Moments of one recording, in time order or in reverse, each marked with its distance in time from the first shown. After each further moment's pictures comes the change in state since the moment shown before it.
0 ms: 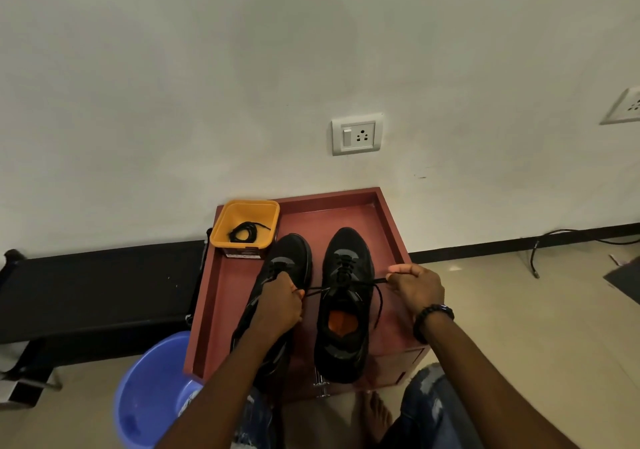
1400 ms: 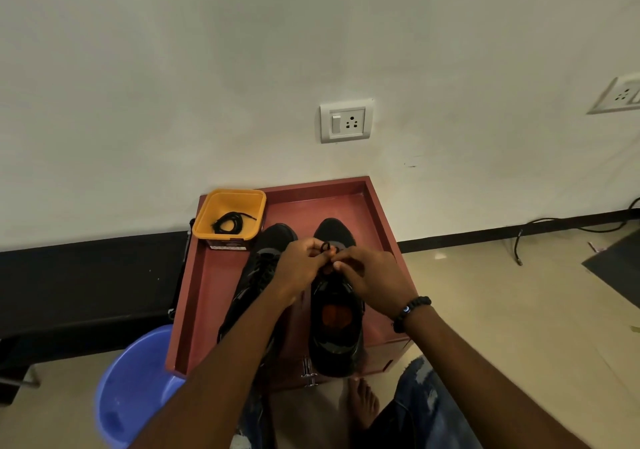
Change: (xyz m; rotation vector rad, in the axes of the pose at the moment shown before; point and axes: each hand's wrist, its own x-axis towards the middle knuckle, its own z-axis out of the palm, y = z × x) left_hand 0.022 0.055 0.016 -0.493 -0.192 0.195; right_hand -0.031 -0.039 0.012 -0.500 -0.444 -0.724
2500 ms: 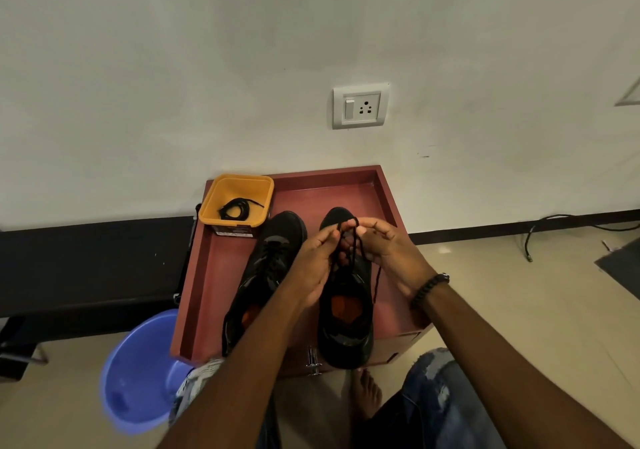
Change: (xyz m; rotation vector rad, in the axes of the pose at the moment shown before) left_hand -0.015 0.005 0.019 -0.623 -0.078 -0.092; right_hand 0.020 0.012 -0.007 0.883 -0.021 0.305
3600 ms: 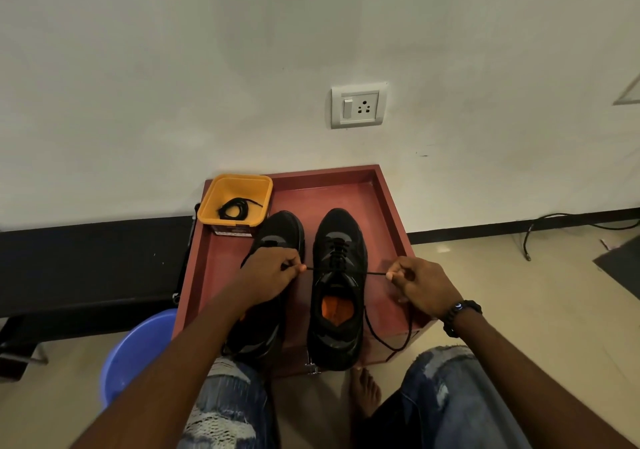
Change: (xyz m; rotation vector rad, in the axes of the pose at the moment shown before) left_hand -0.011 0.019 -0.088 1.382 -0.088 0.211; right_hand -0.027 0.043 -0.059 -0.934 0.088 -0.012
